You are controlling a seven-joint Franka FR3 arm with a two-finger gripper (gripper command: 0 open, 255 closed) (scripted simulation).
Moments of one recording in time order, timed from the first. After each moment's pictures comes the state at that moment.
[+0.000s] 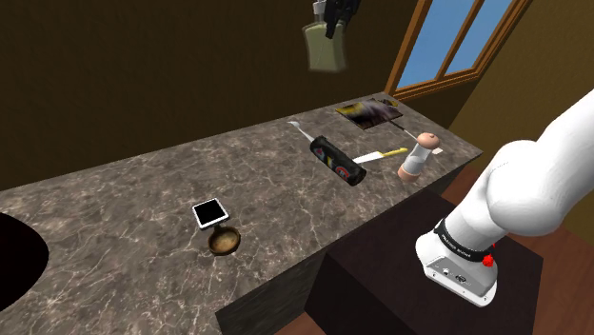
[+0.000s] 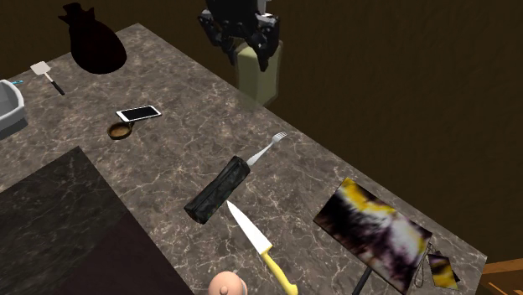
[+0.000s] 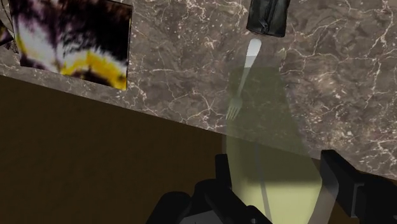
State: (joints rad) arm 0.14 -0.13 -0.17 -1.76 -0.11 1.82 -0.09
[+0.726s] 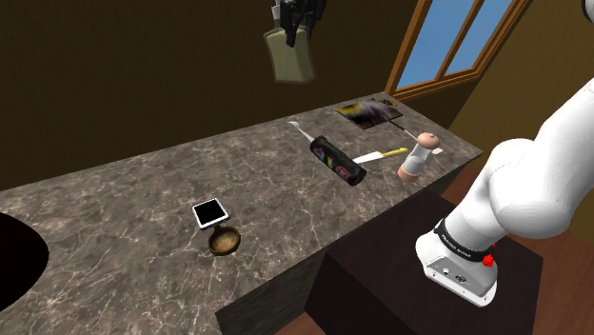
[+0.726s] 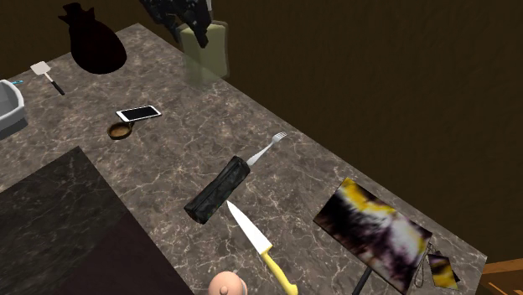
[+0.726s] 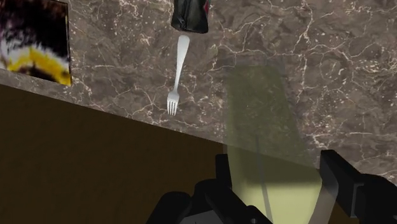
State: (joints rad) arm 0.25 -0.06 -0.02 -1.68 -0.13 1.77 0.17
